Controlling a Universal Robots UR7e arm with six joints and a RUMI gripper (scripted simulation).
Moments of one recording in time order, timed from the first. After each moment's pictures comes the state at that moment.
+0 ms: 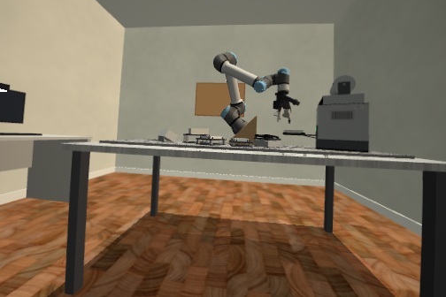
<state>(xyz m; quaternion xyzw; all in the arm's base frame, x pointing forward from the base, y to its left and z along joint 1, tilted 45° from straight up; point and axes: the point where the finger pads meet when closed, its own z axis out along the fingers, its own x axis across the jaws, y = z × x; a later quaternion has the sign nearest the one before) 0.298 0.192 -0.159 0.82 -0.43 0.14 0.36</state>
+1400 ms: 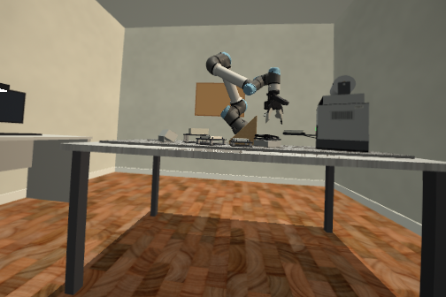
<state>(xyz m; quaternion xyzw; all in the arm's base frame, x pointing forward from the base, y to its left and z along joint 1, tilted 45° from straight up) 0.328 0.130 -0.117 0.78 -0.50 0.17 0.34</state>
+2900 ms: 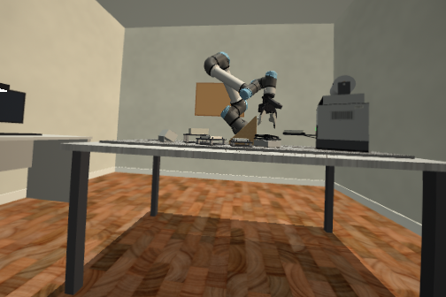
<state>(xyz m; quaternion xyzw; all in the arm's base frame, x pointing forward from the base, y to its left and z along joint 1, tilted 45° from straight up) 0.339 0.076 -0.098 0.76 -0.49 0.21 0.37</state>
